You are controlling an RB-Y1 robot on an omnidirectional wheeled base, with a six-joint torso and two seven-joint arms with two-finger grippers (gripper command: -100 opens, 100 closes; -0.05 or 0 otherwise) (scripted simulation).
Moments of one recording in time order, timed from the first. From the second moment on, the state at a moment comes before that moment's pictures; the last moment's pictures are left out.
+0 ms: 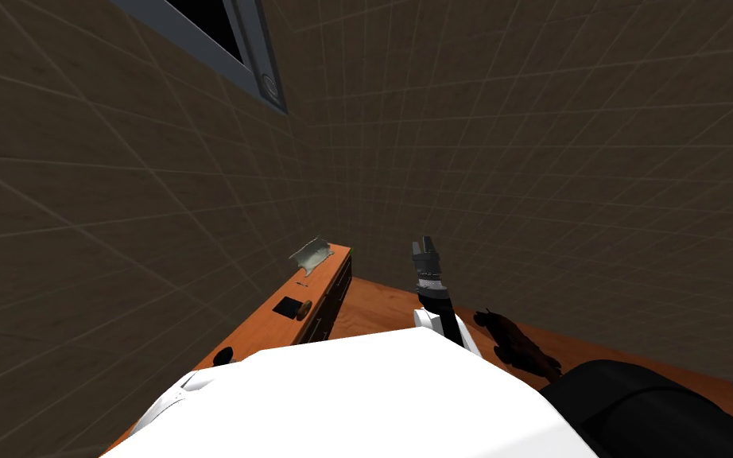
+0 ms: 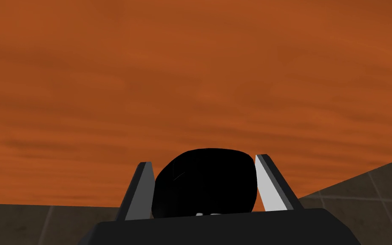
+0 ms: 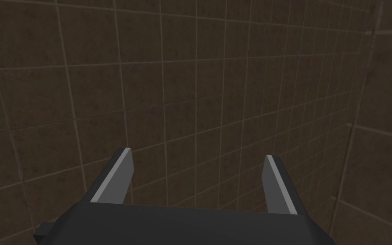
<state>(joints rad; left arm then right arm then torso) -0.04 0.42 0.26 -0.52 -0.17 0.49 -0.15 0.51 -0.02 -0.02 -2.28 0.09 -0.50 -0.04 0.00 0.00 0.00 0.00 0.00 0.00</state>
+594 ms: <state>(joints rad) -0.07 0.42 0.28 -0.59 -0.14 0.57 -0.20 0.51 -0.02 -0.02 -2.28 0.09 -0.50 -0.04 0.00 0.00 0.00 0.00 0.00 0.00</state>
